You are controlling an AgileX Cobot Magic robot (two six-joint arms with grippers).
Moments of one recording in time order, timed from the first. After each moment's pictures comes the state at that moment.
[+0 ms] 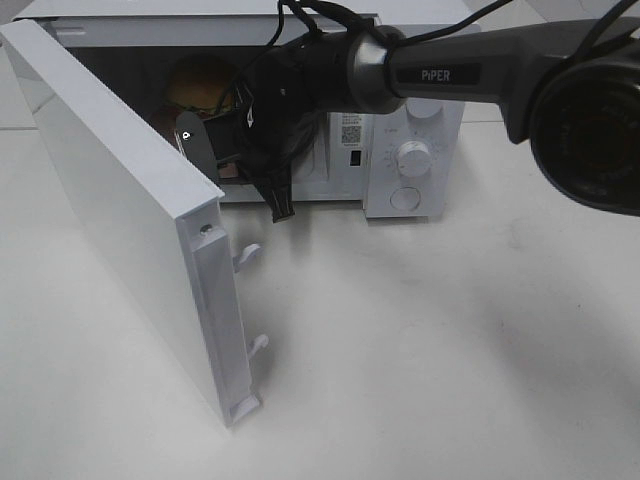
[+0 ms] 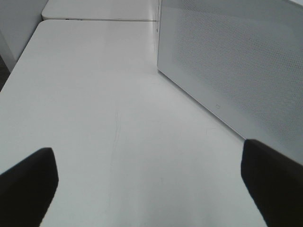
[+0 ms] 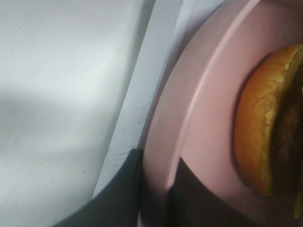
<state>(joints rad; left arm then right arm) 0.05 0.00 -0.52 -0.10 1.07 0.05 0.66 2.41 -1.93 -0.14 0.46 -1.25</state>
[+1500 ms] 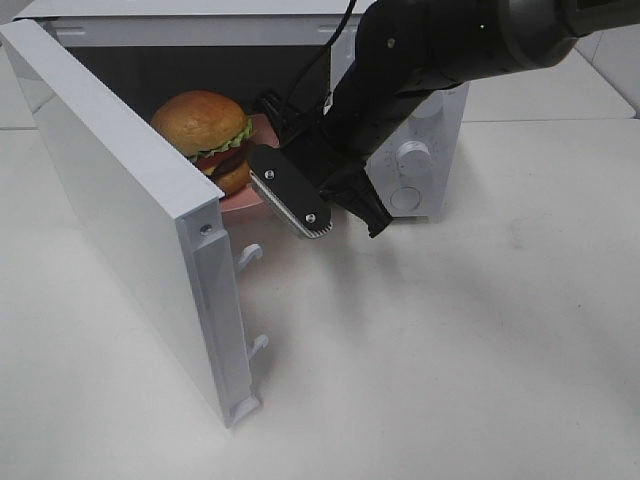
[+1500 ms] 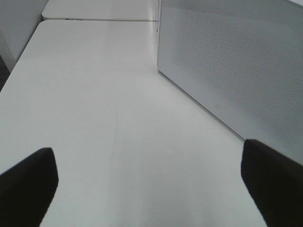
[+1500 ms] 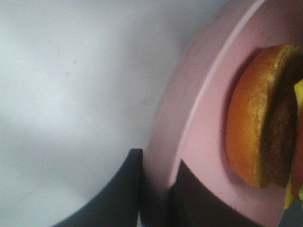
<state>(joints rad) 0.05 0.00 -0.52 -0.10 1.07 0.05 0.61 1.99 -1.39 0.19 0.44 -1.99</state>
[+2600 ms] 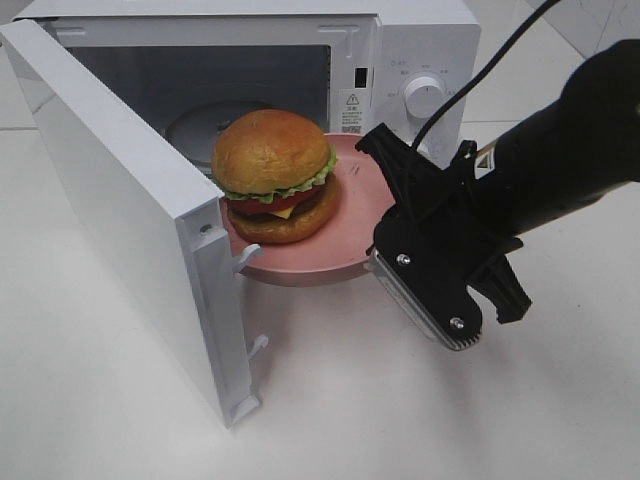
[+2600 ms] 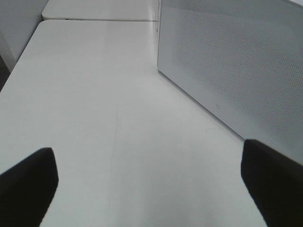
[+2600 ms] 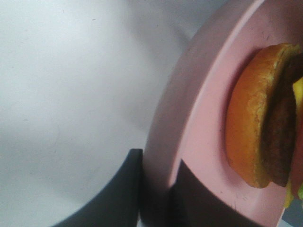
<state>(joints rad) 0.05 0.00 -0.52 -0.10 1.07 0.05 0.61 1.50 -0.78 0.21 0.25 -1.96</state>
